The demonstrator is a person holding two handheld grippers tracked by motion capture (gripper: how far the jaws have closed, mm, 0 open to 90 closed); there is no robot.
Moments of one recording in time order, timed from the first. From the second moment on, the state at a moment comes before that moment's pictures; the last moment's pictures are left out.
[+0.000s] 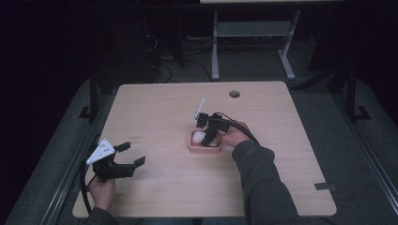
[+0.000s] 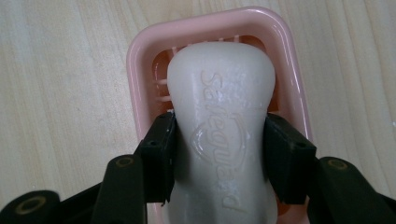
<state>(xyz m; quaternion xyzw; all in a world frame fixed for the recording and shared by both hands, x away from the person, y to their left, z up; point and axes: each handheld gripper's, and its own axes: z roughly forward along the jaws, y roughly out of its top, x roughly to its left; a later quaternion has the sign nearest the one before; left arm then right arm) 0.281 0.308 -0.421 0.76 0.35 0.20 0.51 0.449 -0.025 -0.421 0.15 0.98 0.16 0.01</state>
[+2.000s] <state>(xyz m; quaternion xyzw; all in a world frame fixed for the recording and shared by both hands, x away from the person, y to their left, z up) 0.281 0.305 -0.422 0.76 0.35 0.20 0.51 0.421 -0.087 -0.392 0.20 0.95 0.24 0.02</state>
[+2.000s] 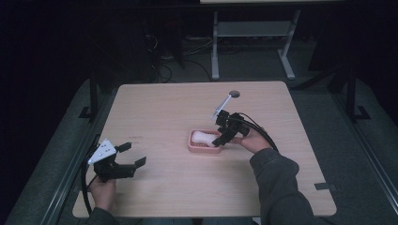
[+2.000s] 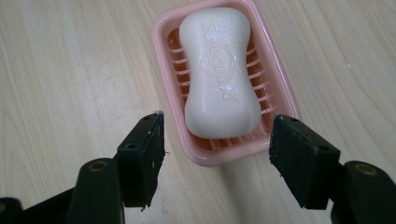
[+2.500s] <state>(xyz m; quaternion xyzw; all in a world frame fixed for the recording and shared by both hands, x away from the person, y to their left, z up) 0.281 0.305 -0.422 0.76 0.35 0.20 0.51 0.410 -0.100 -0.387 0.21 0.95 0.25 0.03</state>
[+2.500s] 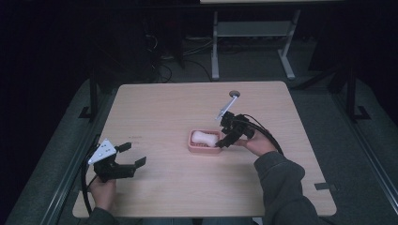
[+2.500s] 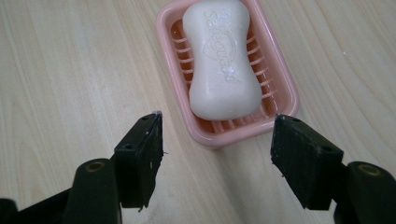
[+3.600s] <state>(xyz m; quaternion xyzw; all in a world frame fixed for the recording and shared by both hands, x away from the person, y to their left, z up) 0.282 0.304 -0.422 0.77 0.35 0.20 0.50 0.377 -0.149 -0.393 0.25 0.93 0.27 0.04</state>
